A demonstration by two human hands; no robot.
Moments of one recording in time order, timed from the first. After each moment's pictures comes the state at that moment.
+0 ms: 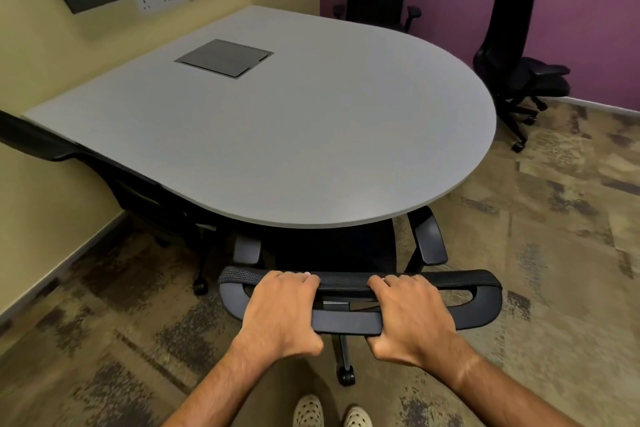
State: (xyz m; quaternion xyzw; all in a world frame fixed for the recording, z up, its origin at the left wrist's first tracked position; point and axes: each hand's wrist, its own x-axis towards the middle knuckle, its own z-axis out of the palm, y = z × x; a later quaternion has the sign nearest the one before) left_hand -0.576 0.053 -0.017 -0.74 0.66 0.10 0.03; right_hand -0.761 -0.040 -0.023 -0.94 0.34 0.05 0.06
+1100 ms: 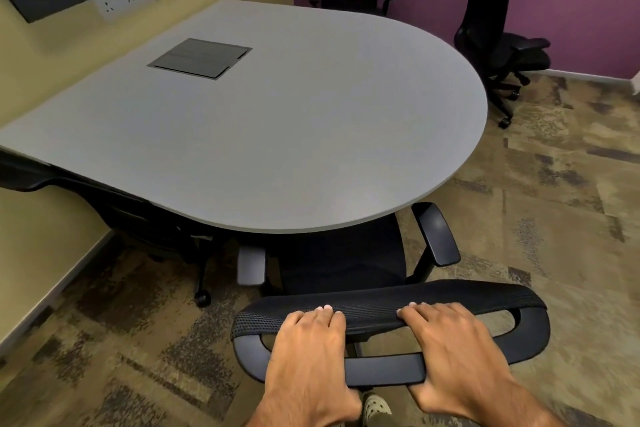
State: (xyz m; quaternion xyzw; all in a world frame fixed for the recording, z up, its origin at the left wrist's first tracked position) left_hand -0.590 0.067 -0.017 -0.71 0.68 0.17 0.09; right_hand -0.781 -0.017 -0.020 -0.90 0.40 0.11 0.12
